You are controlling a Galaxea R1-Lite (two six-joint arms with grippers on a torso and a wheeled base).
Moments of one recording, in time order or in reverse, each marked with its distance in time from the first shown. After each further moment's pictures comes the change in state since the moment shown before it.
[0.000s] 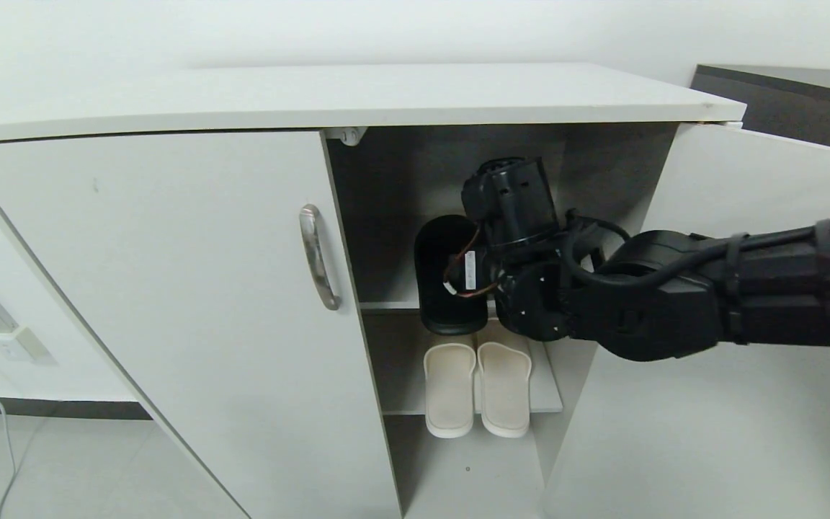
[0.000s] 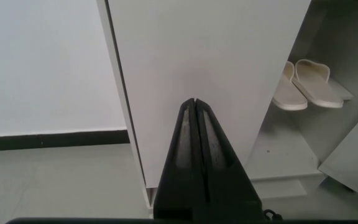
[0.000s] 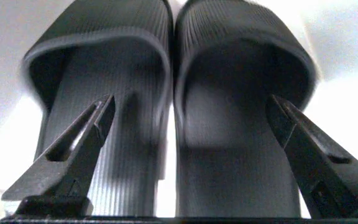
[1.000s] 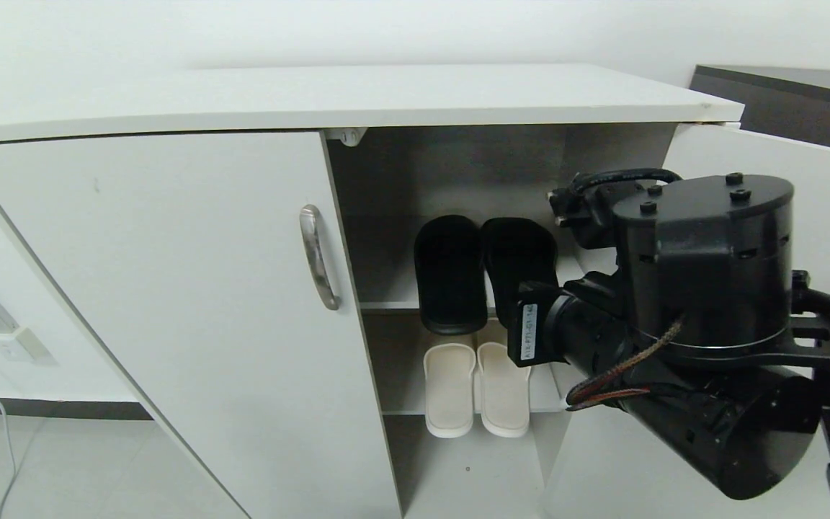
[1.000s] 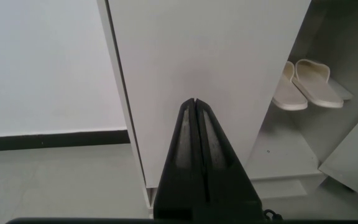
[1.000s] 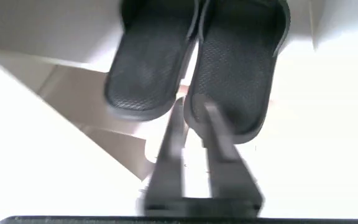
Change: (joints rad) left arm 0.000 0.000 0.000 0.000 0.000 0.001; right arm 0.168 -0.372 0.511 -0.236 0.055 -0.001
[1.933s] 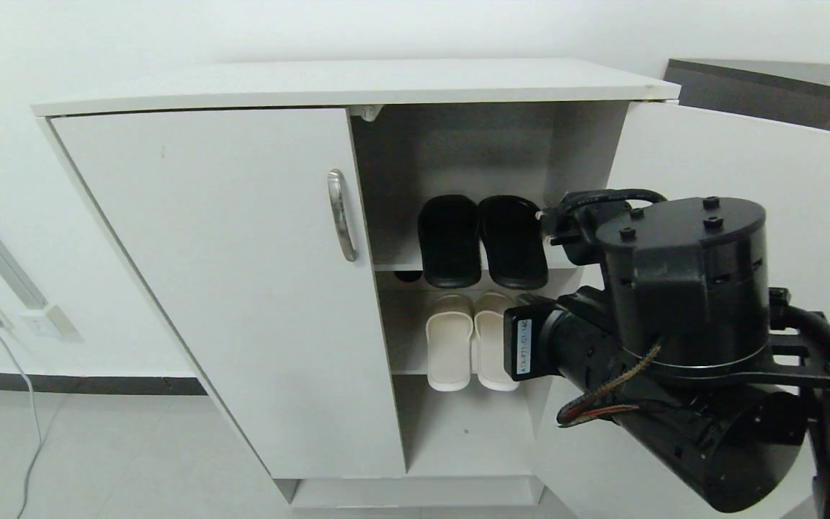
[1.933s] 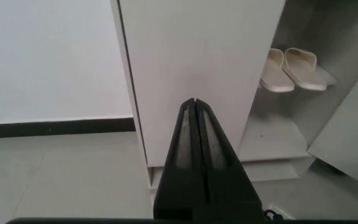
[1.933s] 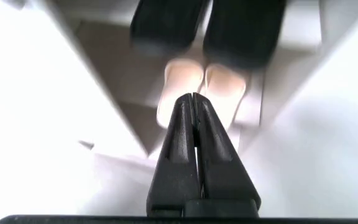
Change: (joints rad) left arm 0.000 0.000 0.000 -0.001 0.000 0.000; right arm 0.005 0.016 0.021 -0.004 0.006 0.010
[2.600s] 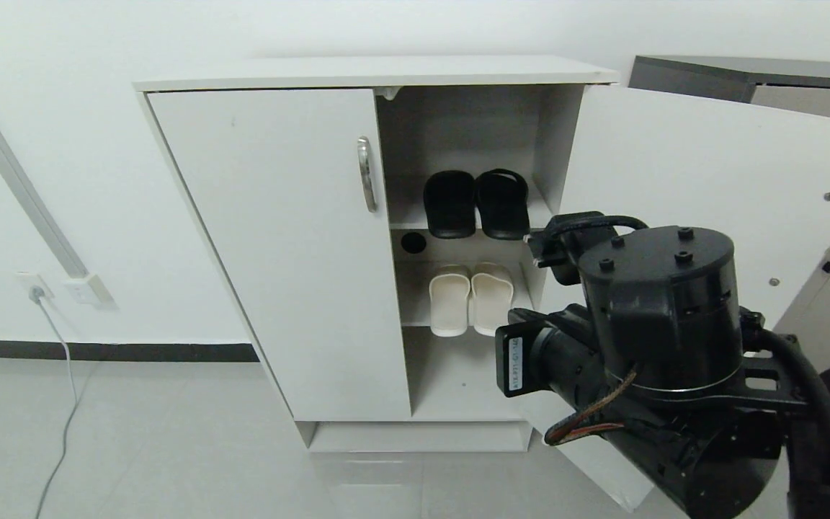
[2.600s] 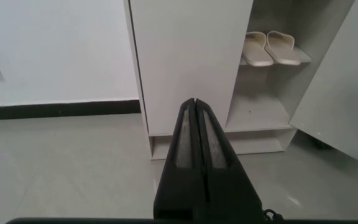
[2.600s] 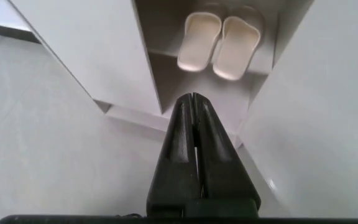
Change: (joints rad) left arm 0.000 0.000 0.000 0.000 0.000 0.001; right arm 0.001 0.021 0.044 -0.051 0.024 -0.002
